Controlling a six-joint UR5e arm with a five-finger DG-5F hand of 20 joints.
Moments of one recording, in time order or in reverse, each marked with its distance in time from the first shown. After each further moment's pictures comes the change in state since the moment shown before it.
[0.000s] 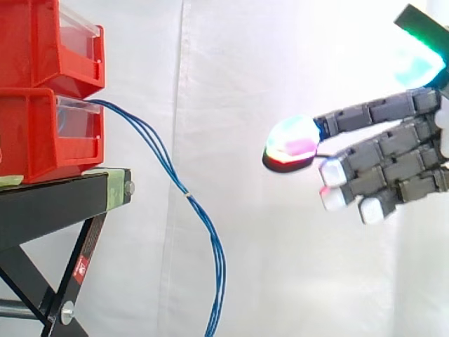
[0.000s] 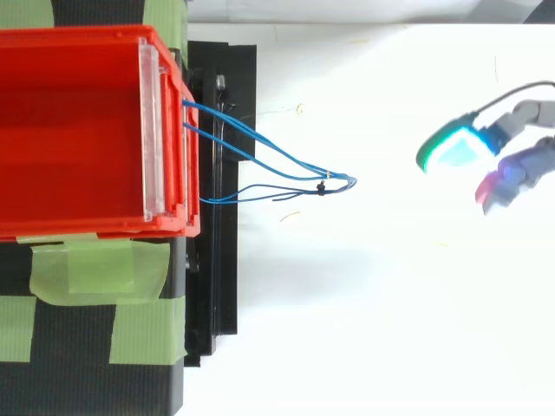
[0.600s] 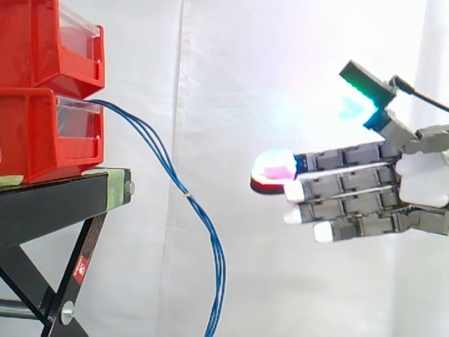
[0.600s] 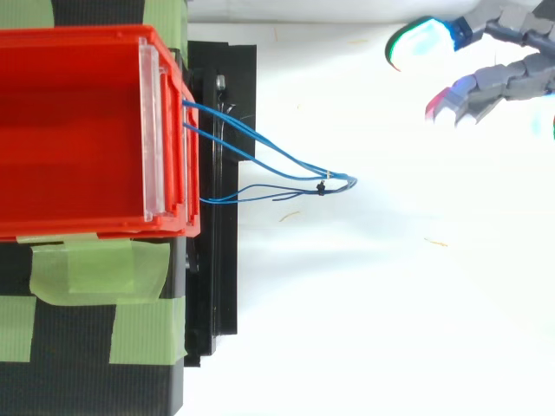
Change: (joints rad) arm 0.004 -0.195 -0.004 0.295 0.255 0.198
